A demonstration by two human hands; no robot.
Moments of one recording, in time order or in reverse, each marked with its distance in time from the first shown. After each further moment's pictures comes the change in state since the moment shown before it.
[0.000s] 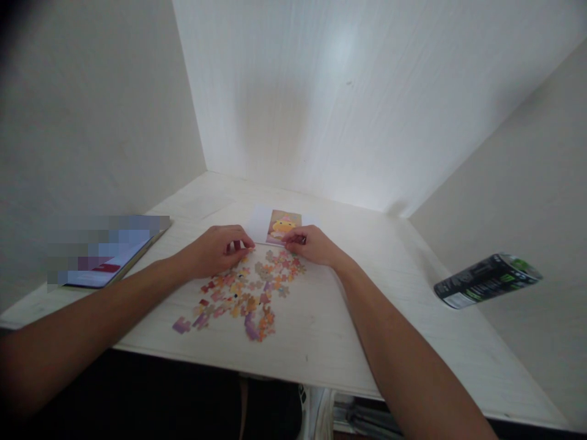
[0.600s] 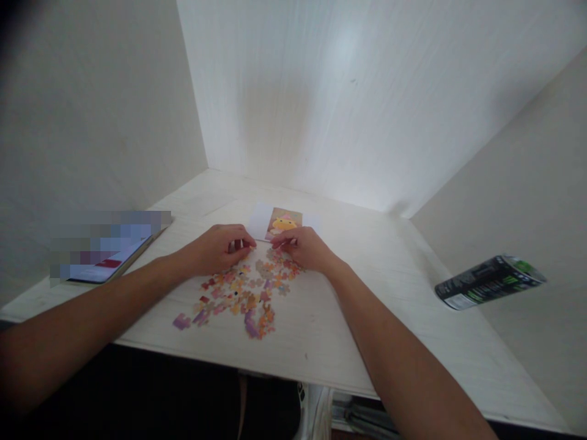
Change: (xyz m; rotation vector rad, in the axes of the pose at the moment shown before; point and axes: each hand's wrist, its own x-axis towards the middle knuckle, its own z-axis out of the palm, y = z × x) left_hand 0.001 0.000 0.001 0.013 -0.013 0.012; right_hand -0.001 -0.016 0.017 -0.109 0.052 -0.109
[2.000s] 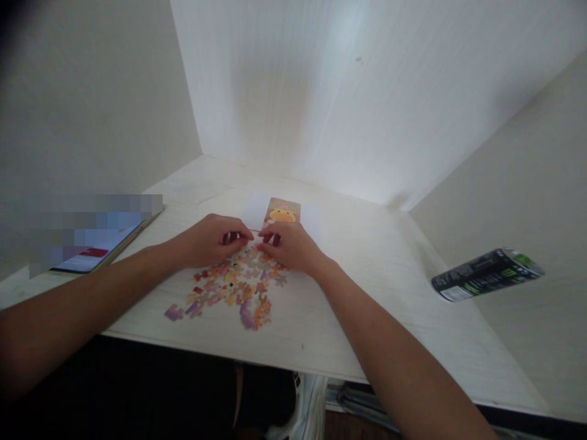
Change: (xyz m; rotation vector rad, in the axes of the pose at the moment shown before) left_hand 0.000 0.008 -0.004 0.002 -0.037 -0.009; right_hand -0.003 -0.022 0.018 -0.090 0.022 -0.107
